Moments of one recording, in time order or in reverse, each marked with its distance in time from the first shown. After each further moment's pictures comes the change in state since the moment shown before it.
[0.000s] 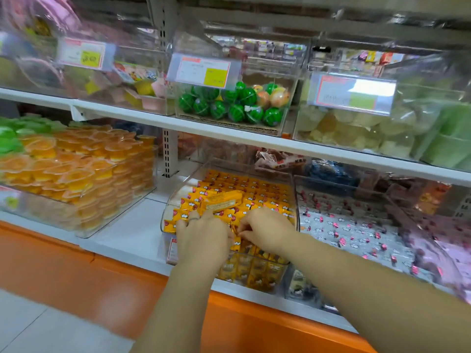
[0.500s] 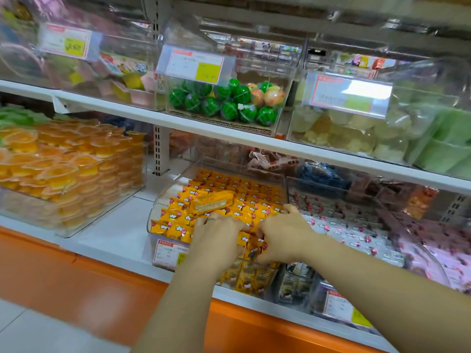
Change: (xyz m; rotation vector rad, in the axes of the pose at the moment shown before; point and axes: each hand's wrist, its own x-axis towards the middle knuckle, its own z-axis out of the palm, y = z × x) left_hand 0.019 0.021 0.016 -0.100 -0.047 0.254; right_hand -0.021 0.032 -0.016 -0.396 -0.123 0.022
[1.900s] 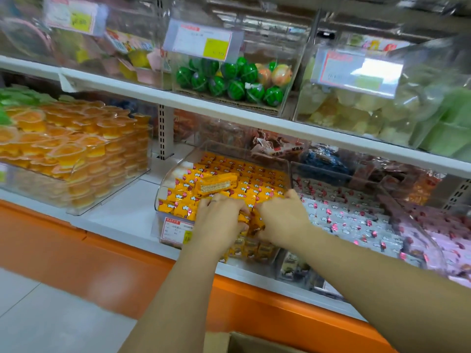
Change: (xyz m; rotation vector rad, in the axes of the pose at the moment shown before) left_hand -0.004 -0.003 0.011 -0.166 0.093 -0.049; right_hand -0.004 -0.019 0.011 -0.121 0.145 0.062
